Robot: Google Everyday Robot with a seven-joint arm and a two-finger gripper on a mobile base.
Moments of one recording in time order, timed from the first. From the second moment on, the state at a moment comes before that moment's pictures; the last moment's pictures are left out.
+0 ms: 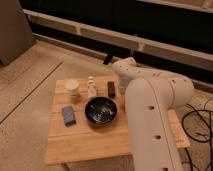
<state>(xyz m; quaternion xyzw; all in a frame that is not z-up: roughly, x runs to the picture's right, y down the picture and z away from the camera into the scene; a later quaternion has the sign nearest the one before) 0.136 0.040 0.921 -0.26 0.26 0.56 0.74</state>
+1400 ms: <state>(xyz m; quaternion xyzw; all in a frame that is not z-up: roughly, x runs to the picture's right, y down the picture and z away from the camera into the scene) -0.043 0.033 0.849 -0.20 0.21 0.49 0.82</state>
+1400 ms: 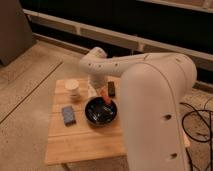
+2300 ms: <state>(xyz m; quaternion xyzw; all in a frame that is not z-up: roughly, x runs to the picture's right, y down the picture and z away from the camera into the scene) -0.051 0.106 0.871 -0.21 0.31 0.54 0.75</state>
